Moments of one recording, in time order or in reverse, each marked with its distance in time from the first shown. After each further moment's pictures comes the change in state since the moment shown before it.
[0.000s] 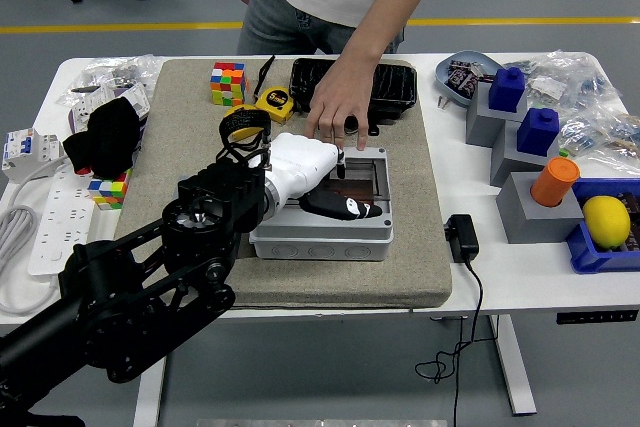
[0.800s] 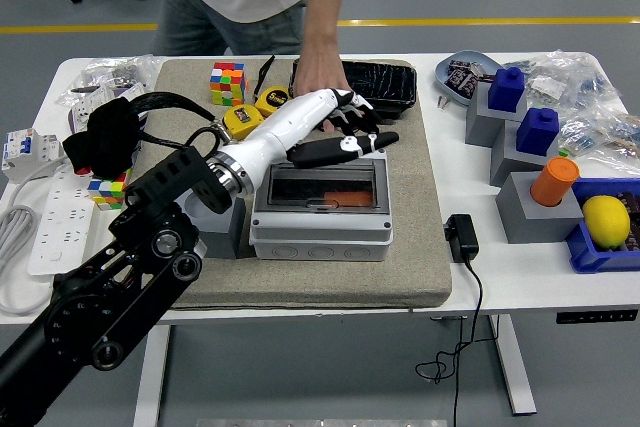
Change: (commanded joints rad) left arm 0.170 -0.036 -0.294 0.045 -0.402 0.403 -0.542; right arm -0.006 0.008 0.010 0.000 0.003 -0.001 0.001
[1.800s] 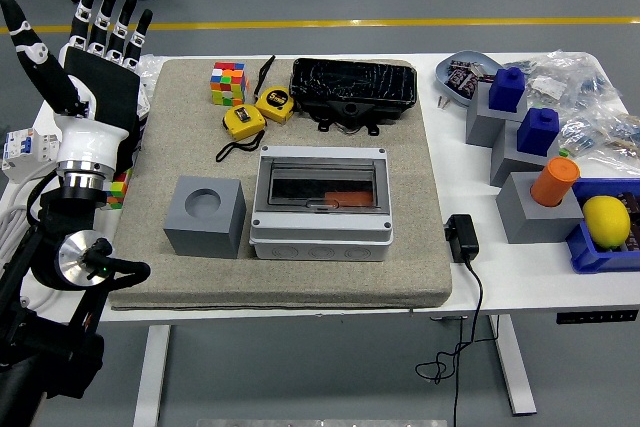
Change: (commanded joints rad) left arm 0.202 -0.042 -0.382 0.107 -1.261 -0.024 -0.331; right arm 0.000 0.002 -0.005 0.000 0.010 -0.001 0.001
